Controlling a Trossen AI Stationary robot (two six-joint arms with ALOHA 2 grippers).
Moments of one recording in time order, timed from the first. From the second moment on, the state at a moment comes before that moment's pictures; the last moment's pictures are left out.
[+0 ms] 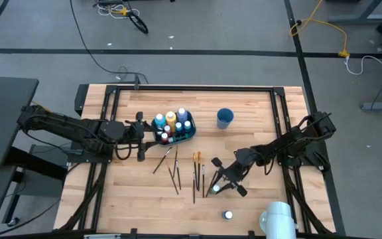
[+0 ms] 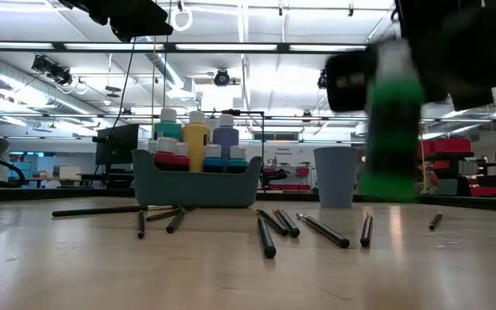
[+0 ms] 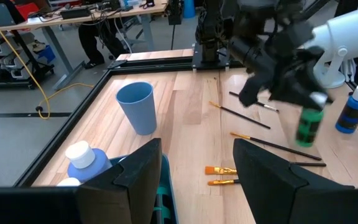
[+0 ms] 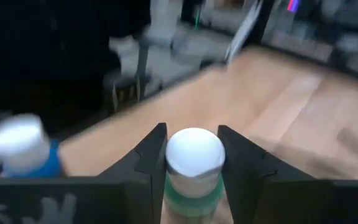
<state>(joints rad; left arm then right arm) -0.21 0.85 0.66 -0.11 -0.37 0.00 0.29 1.66 0.48 0.96 -0.41 -0.18</state>
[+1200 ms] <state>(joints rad) -0.21 0.92 0.66 -0.09 -0.42 0.03 0.01 2.10 1.13 0.78 0.54 0.02</state>
